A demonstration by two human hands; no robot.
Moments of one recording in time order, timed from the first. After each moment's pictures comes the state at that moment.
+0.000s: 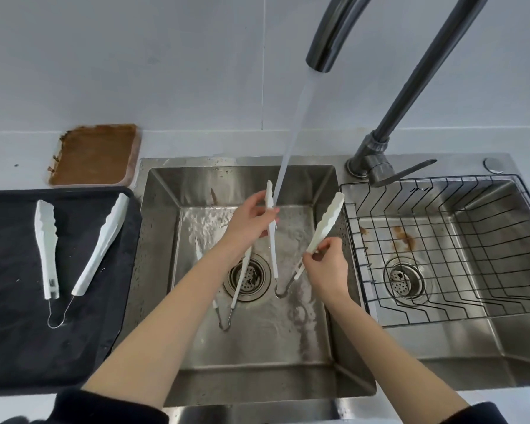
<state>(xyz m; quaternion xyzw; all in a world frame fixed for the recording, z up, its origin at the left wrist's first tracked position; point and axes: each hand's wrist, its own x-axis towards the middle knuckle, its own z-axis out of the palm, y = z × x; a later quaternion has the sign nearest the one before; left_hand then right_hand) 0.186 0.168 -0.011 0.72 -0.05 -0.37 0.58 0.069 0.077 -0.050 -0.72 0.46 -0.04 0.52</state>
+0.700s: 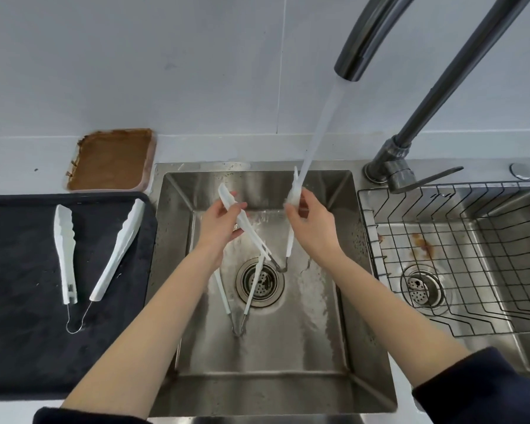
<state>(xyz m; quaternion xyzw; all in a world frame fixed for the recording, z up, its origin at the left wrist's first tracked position) 0.223 0.211 -0.019 0.71 0.09 -0.29 0.64 0.145 0.084 -0.005 -0.80 0.31 -0.04 0.51</state>
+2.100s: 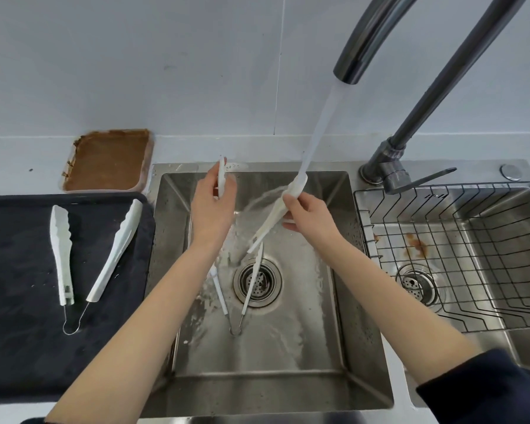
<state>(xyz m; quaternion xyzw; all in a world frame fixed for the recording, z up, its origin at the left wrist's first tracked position) 0.227 0.205 0.010 0.82 -0.04 -0.12 0.56 0.150 0.079 0.001 -0.69 0.33 0.01 0.64</state>
